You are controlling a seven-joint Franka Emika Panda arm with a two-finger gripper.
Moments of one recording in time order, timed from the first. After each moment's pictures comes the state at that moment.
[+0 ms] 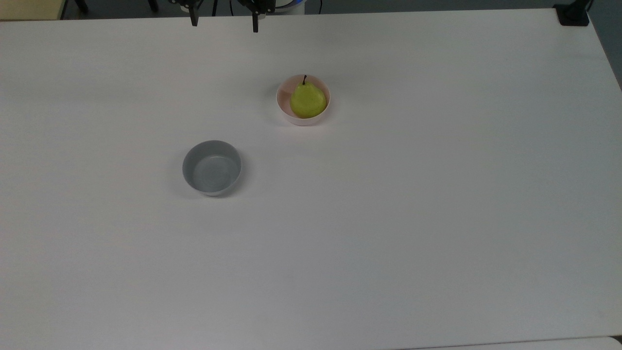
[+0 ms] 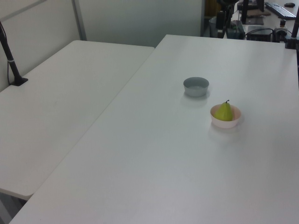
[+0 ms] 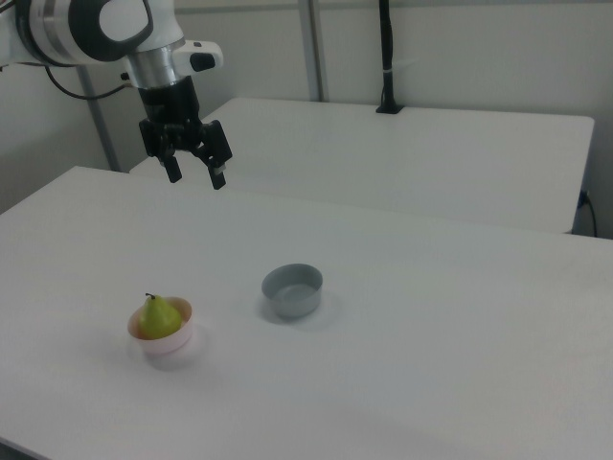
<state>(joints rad) 0.08 0.00 -0.08 -1.62 -0.08 1.64 0.03</state>
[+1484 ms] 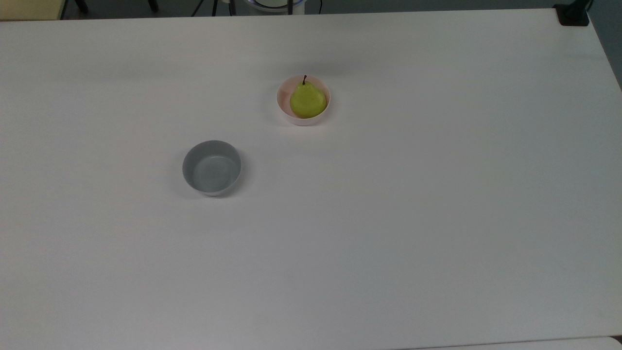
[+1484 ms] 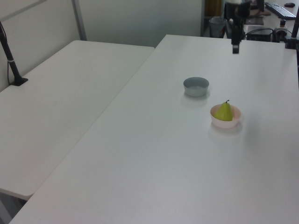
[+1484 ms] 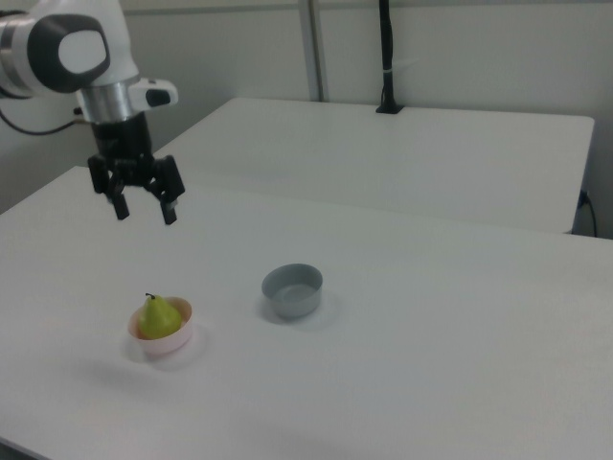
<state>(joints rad) 0.19 -0.14 -0.08 -1.85 -0.08 1.63 0.00</state>
